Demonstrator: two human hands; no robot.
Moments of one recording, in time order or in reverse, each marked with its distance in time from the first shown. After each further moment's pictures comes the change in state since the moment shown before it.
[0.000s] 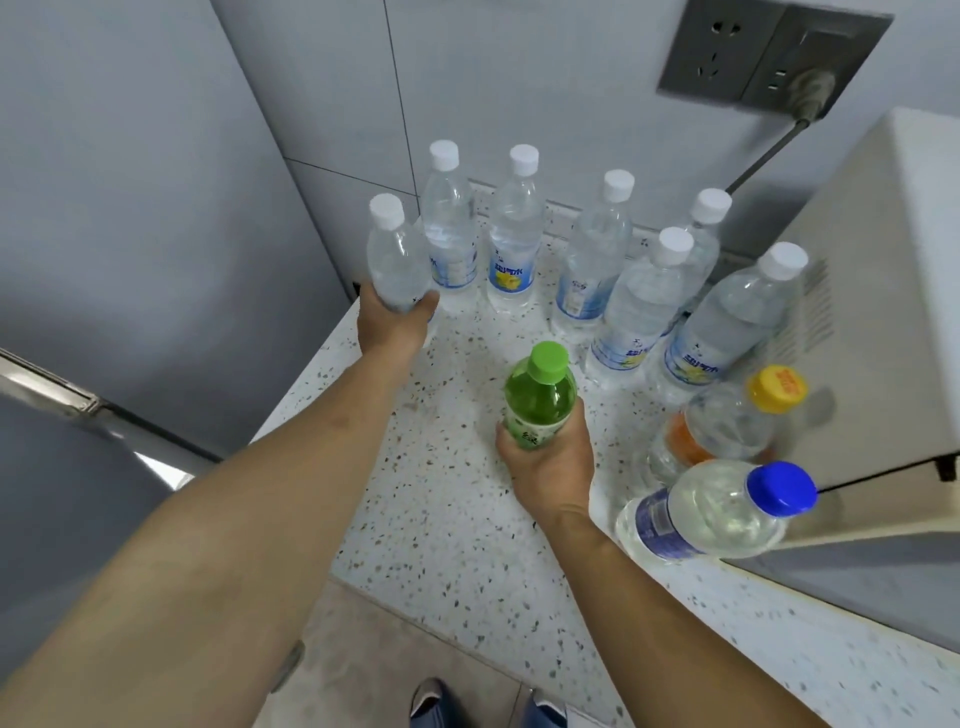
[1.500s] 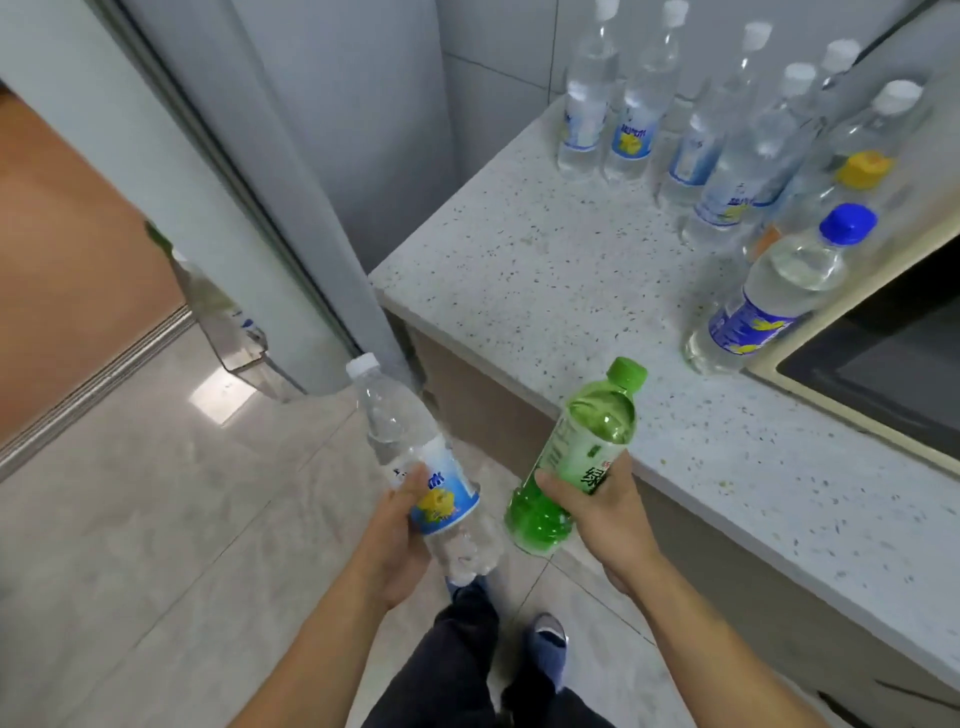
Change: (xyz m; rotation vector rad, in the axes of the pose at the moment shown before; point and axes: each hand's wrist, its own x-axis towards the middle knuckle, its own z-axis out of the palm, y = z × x) left_hand -0.404 -0.187 -0.236 -0.679 -0.265 -0.541; right_hand -0.268 0.045 -0.091 0.327 -0.548 0.252
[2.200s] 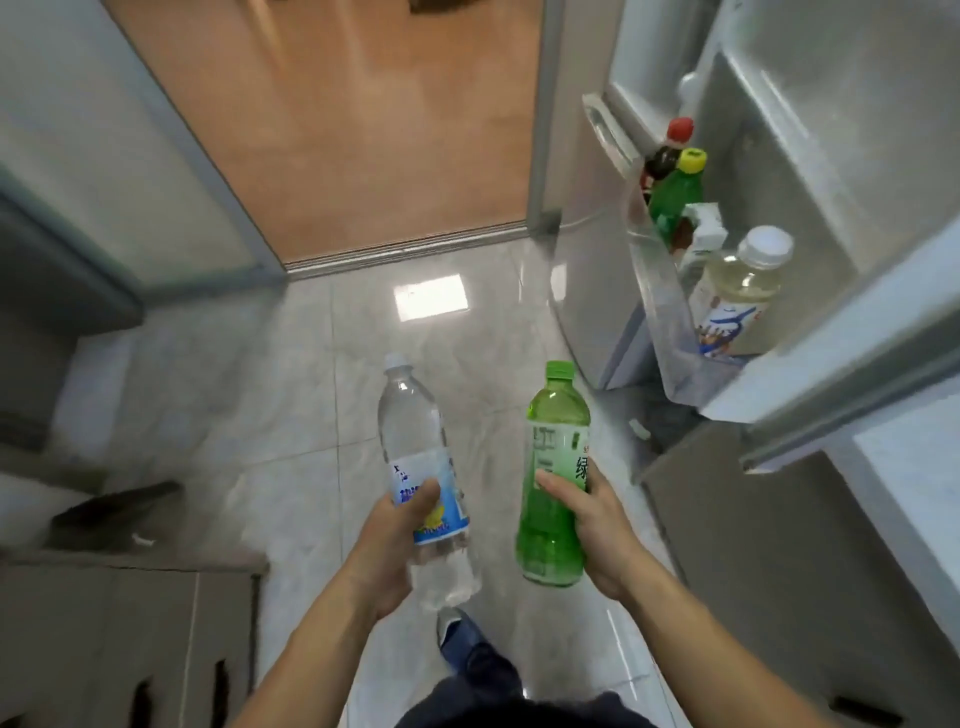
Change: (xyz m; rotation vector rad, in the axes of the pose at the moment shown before) left_hand -0.160 0.037 -0.283 -0.329 0.471 0.235; right_hand -0.058 0.045 0.333 -0.187 -0.718 0.234
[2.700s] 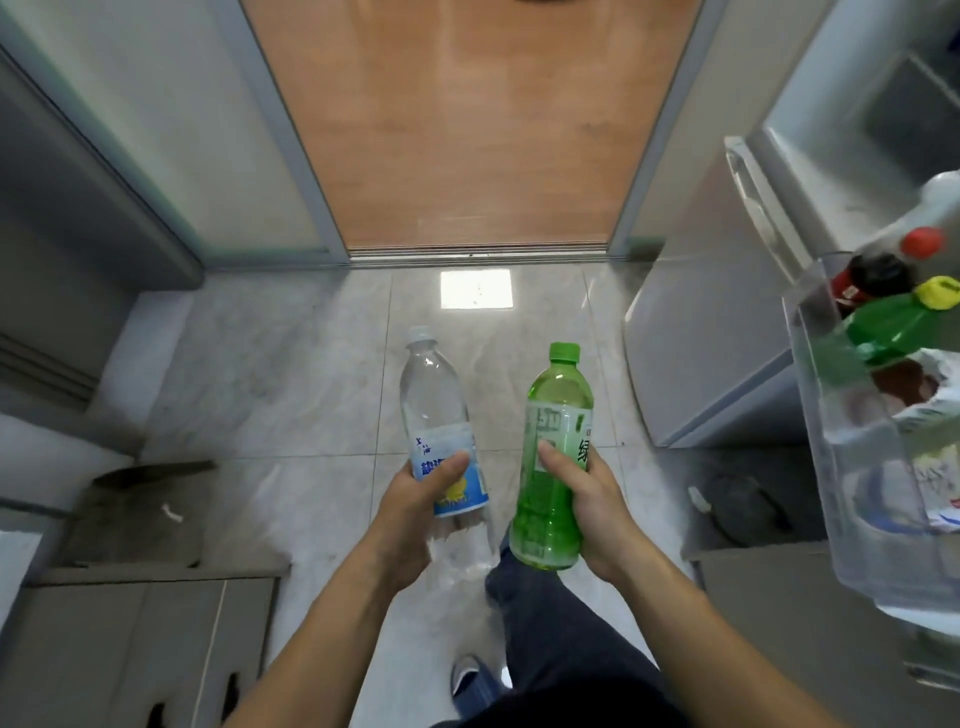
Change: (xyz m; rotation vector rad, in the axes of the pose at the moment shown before) left_hand 0.092 0.132 -0.057 -0.045 0.092 0.102; right_hand 0.150 -0.059 0.136 -0.046 -0.164 0.071
